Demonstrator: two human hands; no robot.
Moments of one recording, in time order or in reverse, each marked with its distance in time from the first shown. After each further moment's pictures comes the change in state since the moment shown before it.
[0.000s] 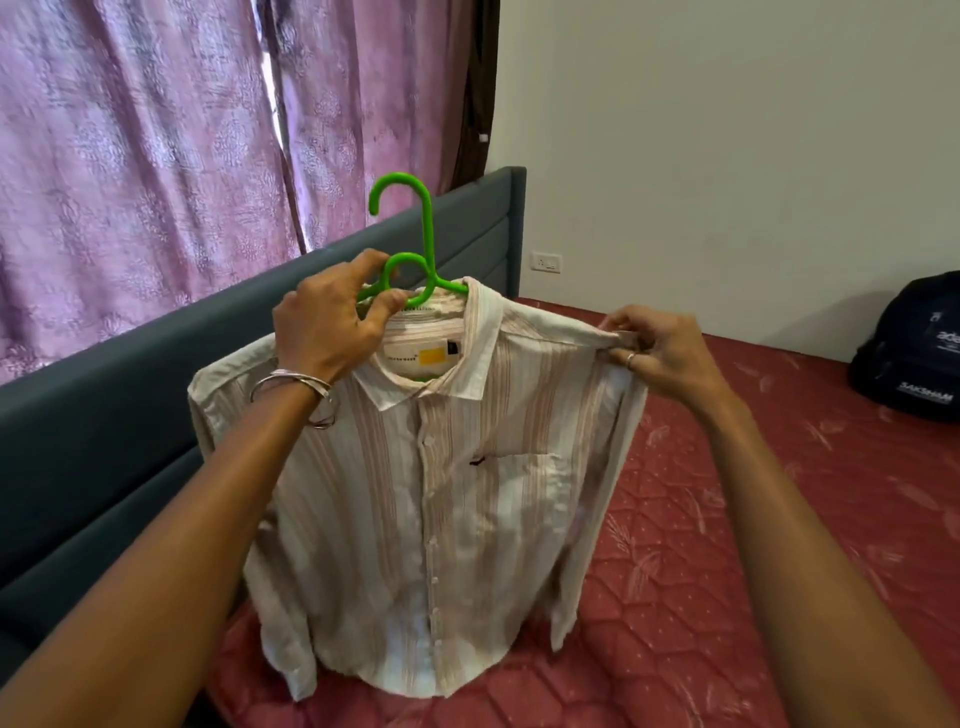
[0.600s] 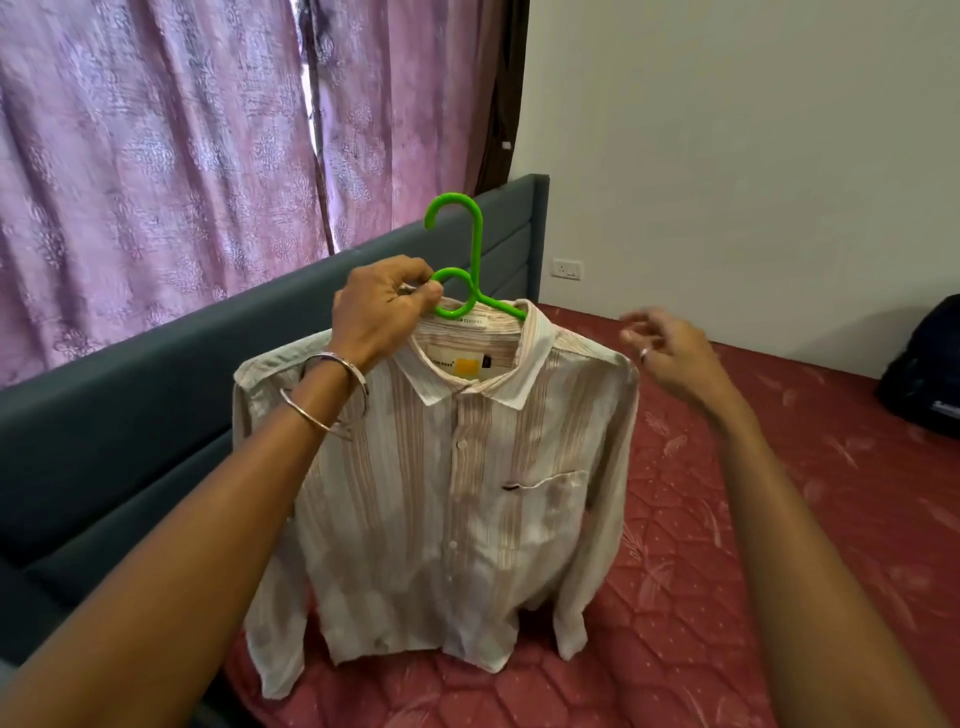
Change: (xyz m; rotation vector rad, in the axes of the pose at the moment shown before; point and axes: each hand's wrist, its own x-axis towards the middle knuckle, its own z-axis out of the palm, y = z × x) left_hand 0.011 0.011 0.008 -0.414 -0.112 -0.160; right_hand 0.001 -0.008 0.005 0.078 -0.083 0.317
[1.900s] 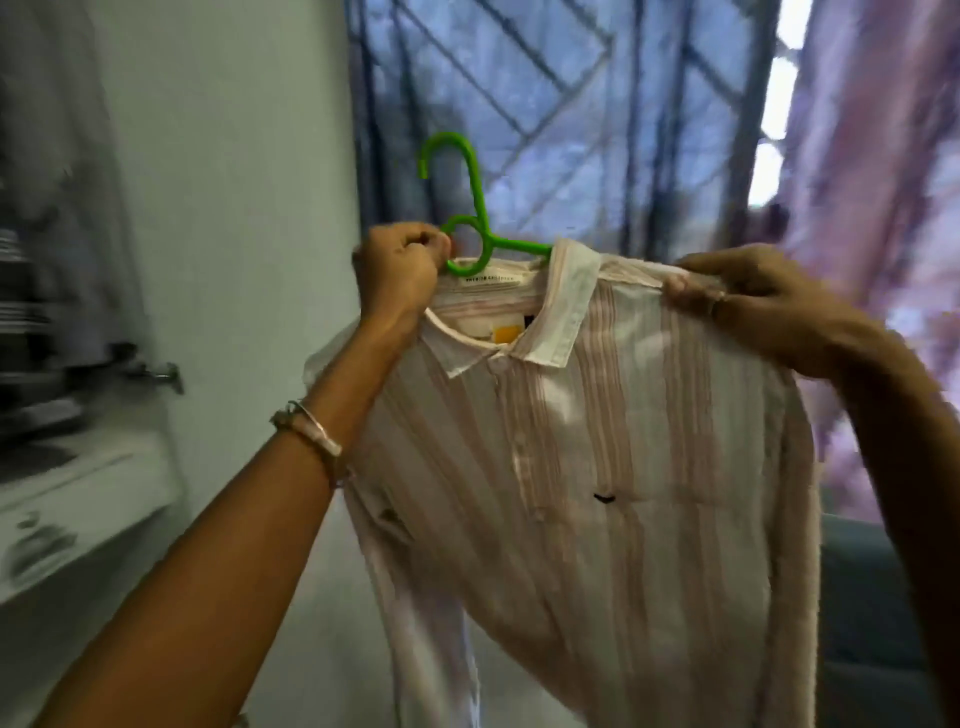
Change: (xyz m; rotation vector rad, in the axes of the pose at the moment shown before) left_hand -0.320 0.111 -0.663 0.608 1.212 -0.298; right_hand -0.189 -0.666 0.188 0.736 -0.730 -1.286
